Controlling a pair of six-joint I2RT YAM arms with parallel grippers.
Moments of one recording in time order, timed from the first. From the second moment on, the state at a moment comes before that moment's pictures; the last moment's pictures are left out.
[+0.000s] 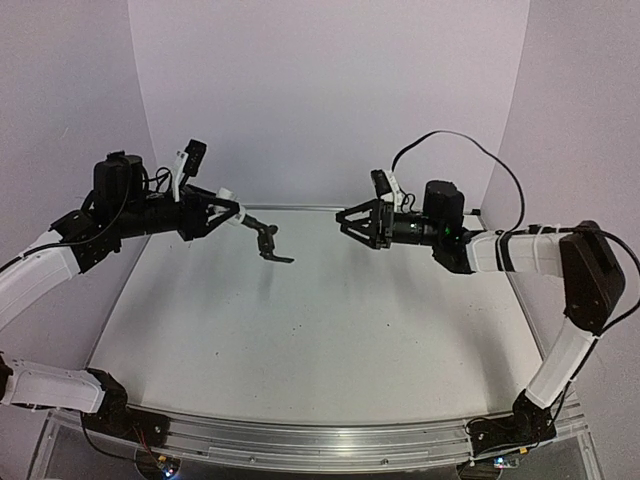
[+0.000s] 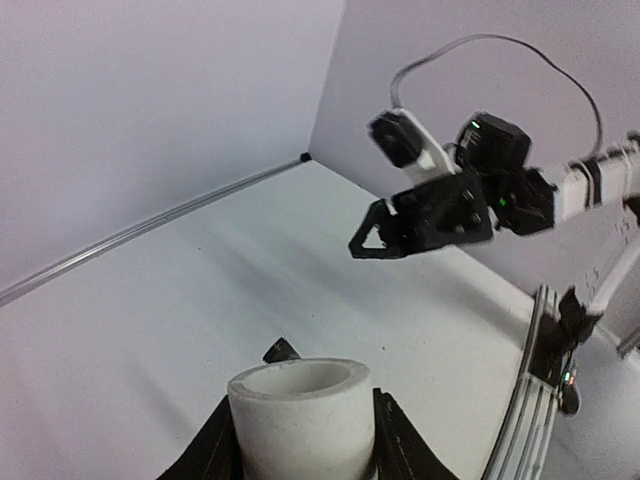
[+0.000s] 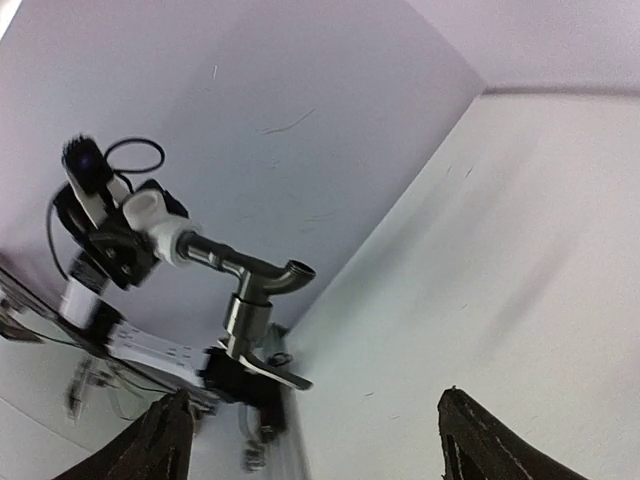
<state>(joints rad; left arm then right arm) -0.53 1.08 1.06 -0.20 0.44 -0.14 0.56 1.71 1.10 0.54 -0.82 0.74</state>
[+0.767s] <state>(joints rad) -0.53 1.16 1.32 -0.46 0.22 -0.66 1.04 1.77 1.39 0.36 -0.04 -0.54</state>
